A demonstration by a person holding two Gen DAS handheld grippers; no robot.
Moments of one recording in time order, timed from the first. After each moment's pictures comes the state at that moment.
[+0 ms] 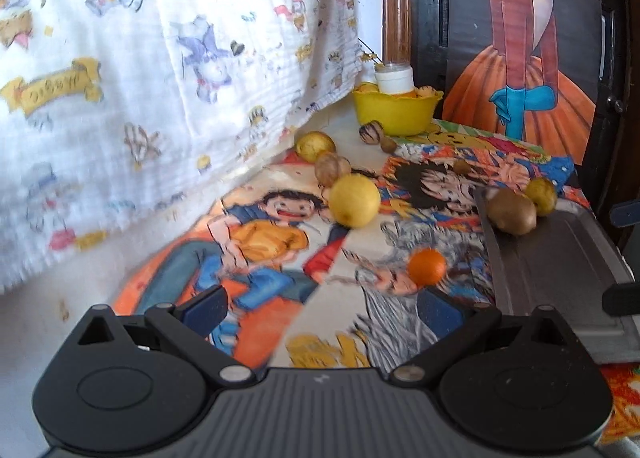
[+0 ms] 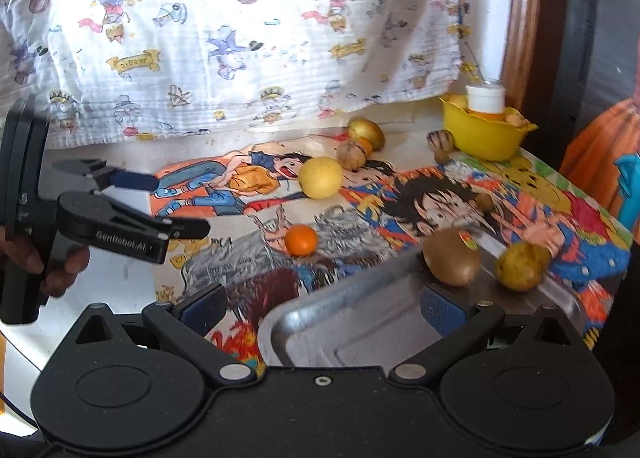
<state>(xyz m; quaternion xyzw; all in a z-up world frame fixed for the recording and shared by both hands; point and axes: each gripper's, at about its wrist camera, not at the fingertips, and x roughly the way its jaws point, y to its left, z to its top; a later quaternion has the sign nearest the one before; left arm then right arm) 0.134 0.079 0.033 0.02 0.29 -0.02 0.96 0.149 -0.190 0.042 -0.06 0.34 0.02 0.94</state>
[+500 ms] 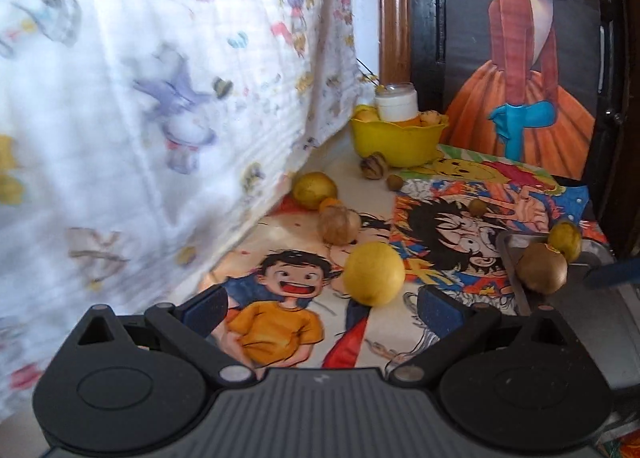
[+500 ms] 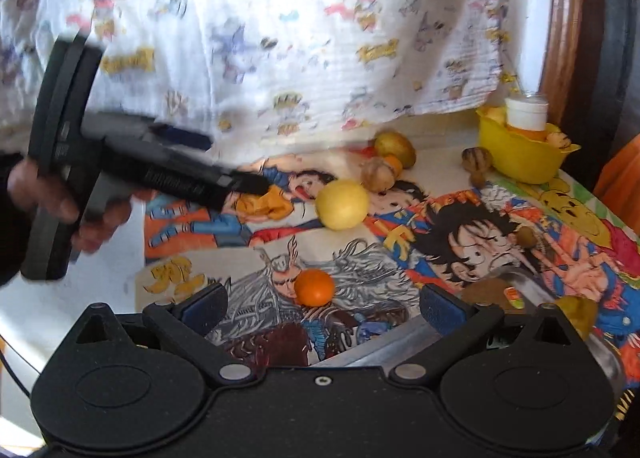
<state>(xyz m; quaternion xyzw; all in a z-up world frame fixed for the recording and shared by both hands) 0.221 0.098 0.043 0.02 0.28 -0.06 0.96 0.216 -0.184 0.013 -0.08 0.34 0.05 0.93</state>
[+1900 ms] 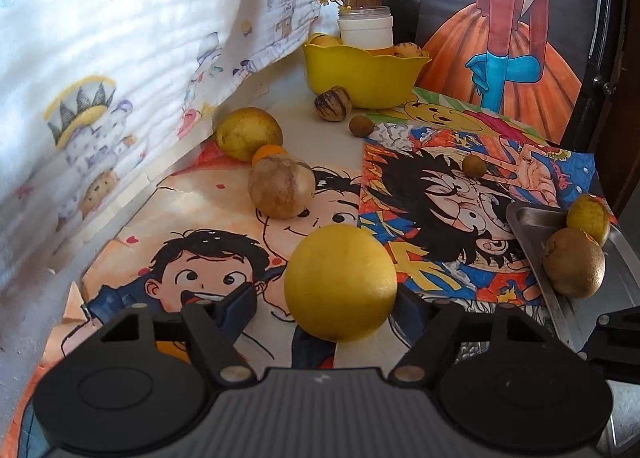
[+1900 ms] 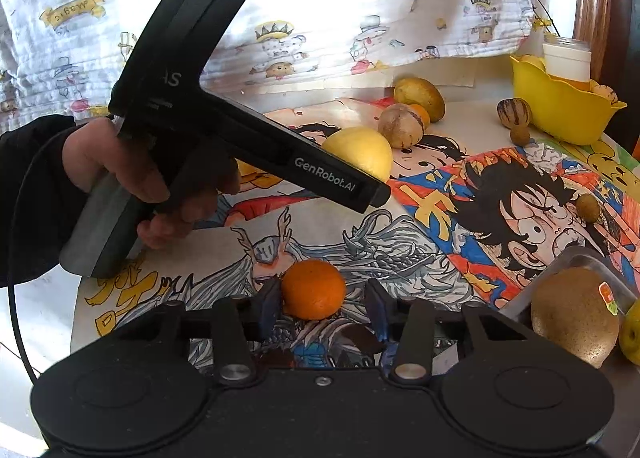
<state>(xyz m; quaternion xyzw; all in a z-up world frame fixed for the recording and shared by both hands) 0.327 0.071 -0.018 0.01 0.36 -0.12 0.93 0.280 -0.193 -0.043 -0.05 0.38 0.07 0.92</state>
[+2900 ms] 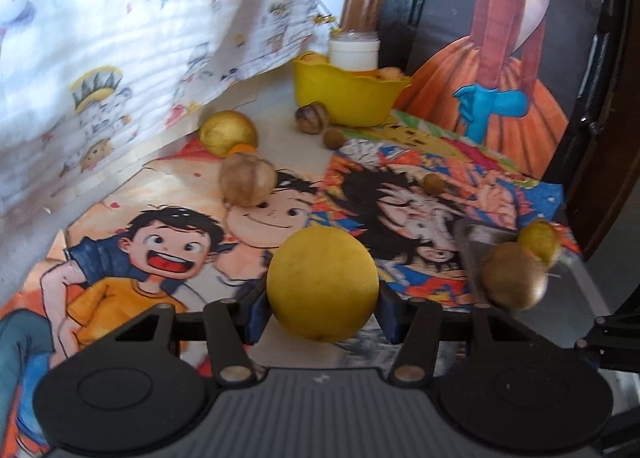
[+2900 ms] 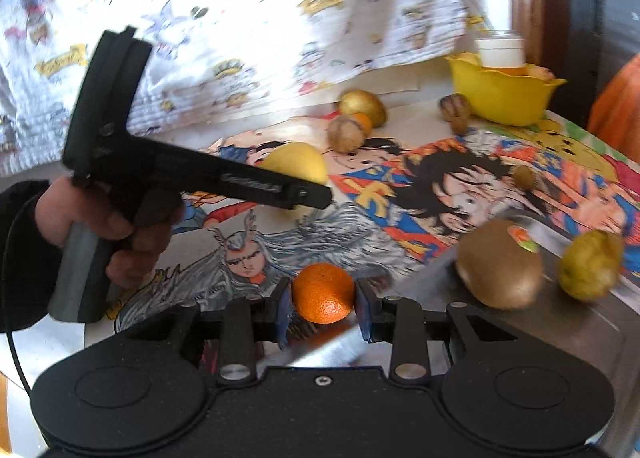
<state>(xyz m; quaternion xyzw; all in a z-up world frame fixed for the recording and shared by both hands) 0.283 0.052 -0.008 -0.06 0.33 -0.13 0.93 0.219 -0.231 -0.019 0.00 0.34 0.01 0.94</state>
